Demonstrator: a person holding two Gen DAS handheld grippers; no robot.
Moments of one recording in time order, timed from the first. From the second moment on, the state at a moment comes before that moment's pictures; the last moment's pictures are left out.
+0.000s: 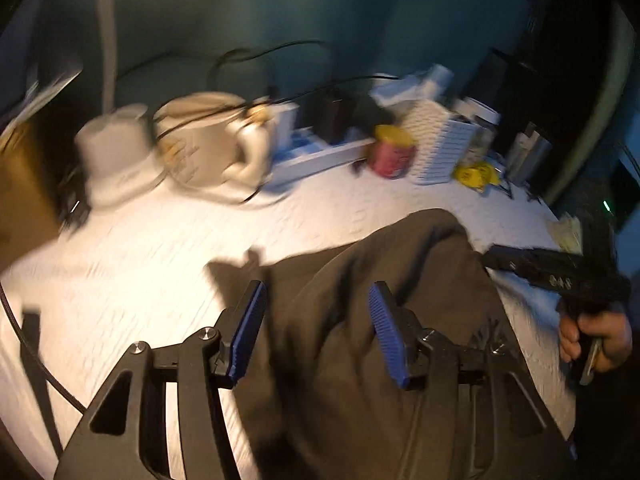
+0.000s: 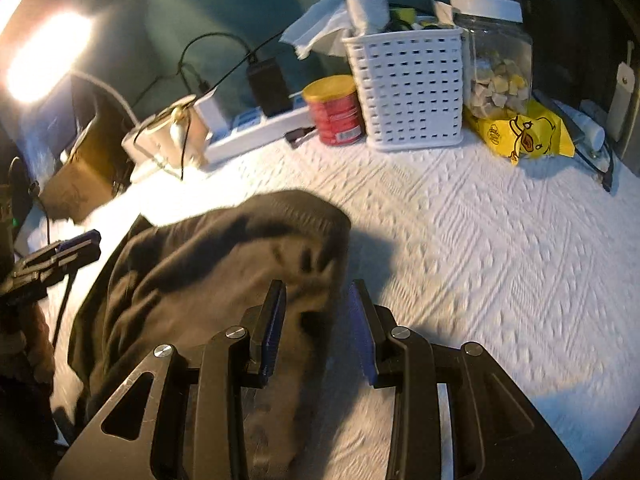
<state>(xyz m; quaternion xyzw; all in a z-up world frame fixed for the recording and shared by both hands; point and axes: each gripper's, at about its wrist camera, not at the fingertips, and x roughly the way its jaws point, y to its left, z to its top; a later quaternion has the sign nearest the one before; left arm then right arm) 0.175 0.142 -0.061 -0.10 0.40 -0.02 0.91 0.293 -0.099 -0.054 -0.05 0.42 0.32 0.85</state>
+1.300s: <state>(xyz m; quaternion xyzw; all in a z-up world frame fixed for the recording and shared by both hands) 0.161 0.171 -0.076 -0.15 0.42 -0.01 0.89 0.312 -0.070 -0.054 -0.07 0.41 0.32 0.85</state>
